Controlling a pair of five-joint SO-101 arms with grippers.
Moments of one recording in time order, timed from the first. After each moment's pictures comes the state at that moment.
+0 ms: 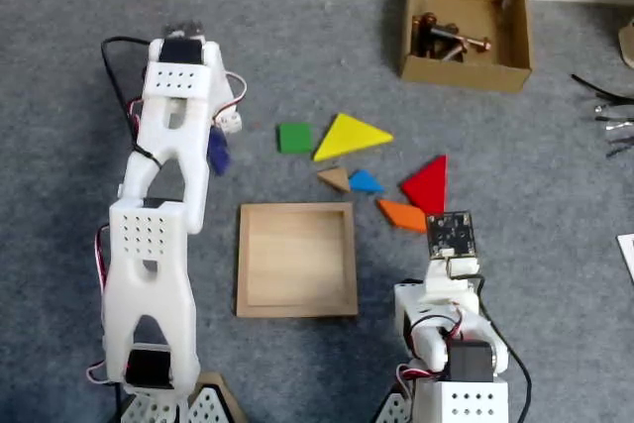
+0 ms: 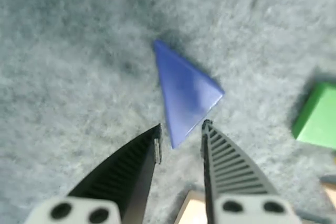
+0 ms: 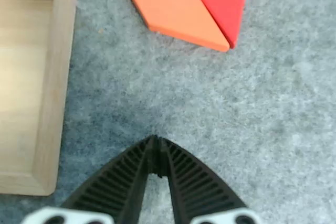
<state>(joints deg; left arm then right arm) -2.9 50.5 -53.0 97.2 28.0 -3.3 -104.6 95.7 71.9 6.6</state>
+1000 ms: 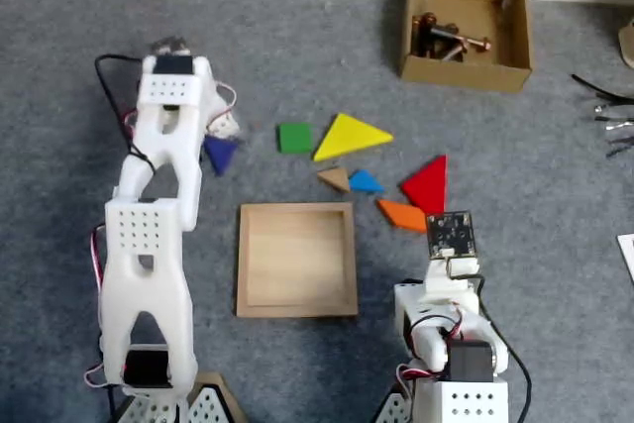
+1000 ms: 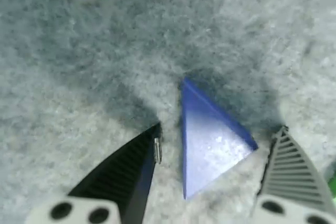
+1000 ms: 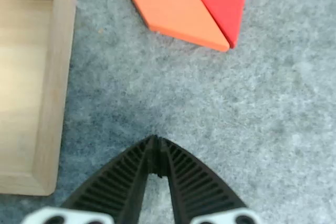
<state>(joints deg) -5.8 55.3 -47.7 88.4 31.8 -3.3 -104.6 95.7 71.9 6.6</state>
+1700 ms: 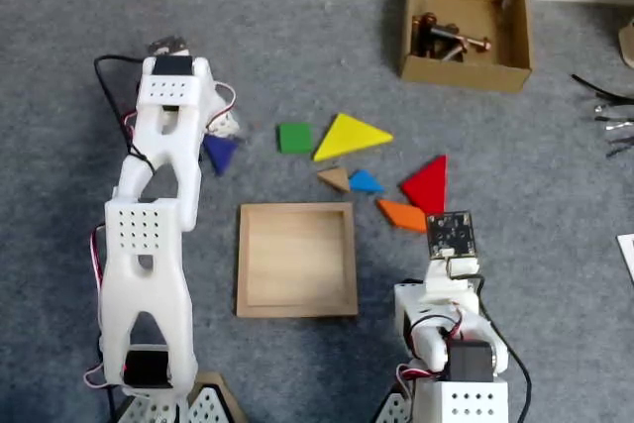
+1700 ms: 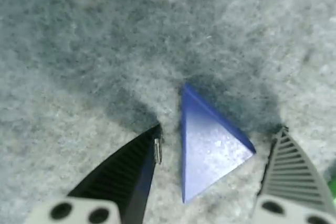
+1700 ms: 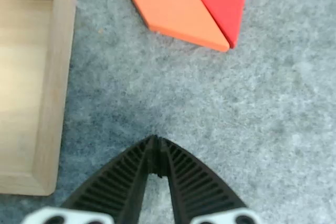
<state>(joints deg) -6.1 55.5 -48.3 88.0 32.3 -3.3 -104.6 95.7 71.9 6.6</state>
